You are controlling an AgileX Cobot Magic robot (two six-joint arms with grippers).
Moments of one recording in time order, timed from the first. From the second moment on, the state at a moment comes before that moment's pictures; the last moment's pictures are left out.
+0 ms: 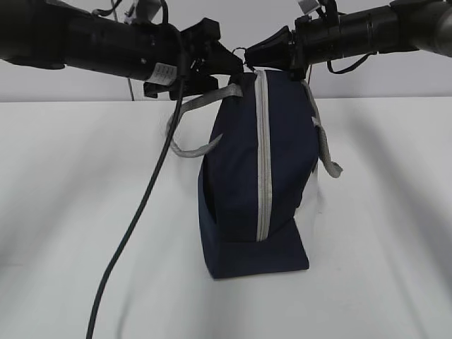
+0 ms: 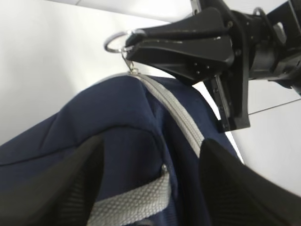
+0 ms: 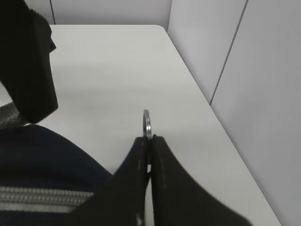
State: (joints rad) left arm -0.36 1.93 -1.46 -1.36 0.65 0.82; right arm 0.02 2.38 -2.10 1.36 1.20 -1.89
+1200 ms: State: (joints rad) left arm -0.39 2.03 -1.64 -1.07 0.69 0.65; right arm -0.06 2.38 -2.10 1.27 1.21 -1.90
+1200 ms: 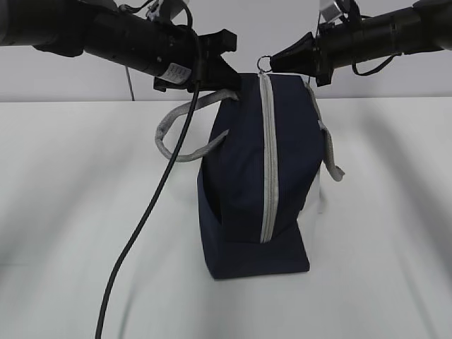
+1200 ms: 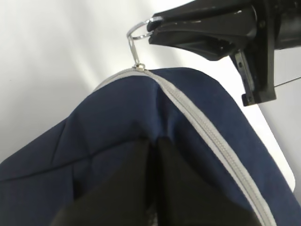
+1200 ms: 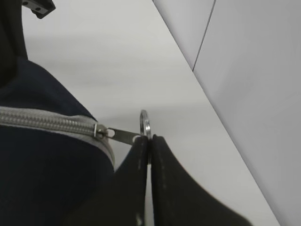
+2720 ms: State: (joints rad) left arm -0.39 2.06 -1.72 -1.05 0.78 0.65; right arm -0.05 2.47 -2.10 1.36 1.22 -1.97
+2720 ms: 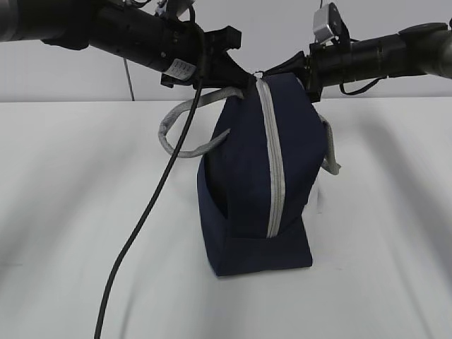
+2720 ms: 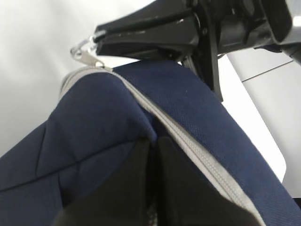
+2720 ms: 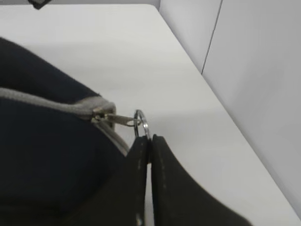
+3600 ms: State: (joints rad) left arm -0.39 2.07 -1.72 -1.01 0.82 0.67; right arm 0.02 2.51 -2.10 1.29 1.21 -1.96
